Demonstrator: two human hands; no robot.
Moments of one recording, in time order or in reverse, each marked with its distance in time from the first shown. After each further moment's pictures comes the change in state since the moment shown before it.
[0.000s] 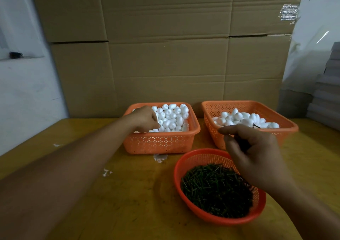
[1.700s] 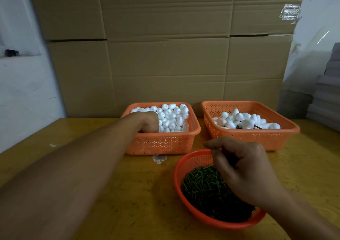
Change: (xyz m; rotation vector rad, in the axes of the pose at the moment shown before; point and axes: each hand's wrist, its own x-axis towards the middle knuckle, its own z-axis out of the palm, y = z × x) left_hand 0.020 0.016 0.009 0.385 -0.229 -0.143; right_hand -0.010 -0.019 0.012 0.058 -0.136 -0.051
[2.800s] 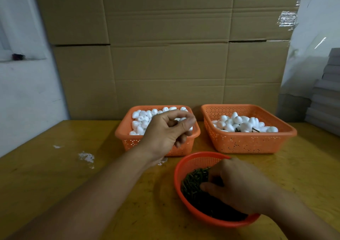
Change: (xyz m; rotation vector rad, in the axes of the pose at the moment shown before) left_hand -0.113 0.046 0.027 -1.521 0.309 0.591; right_hand 0.003 -0.013 -0.008 -0.536 -0.663 0.258
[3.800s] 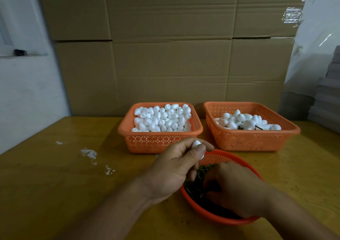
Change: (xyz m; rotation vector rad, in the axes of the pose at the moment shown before) left_hand -0.058 -0.014 0.016 -0.067 -0.235 -0.135; right_hand 0.005 -0.007 0.008 0.001 -0.129 -0.091
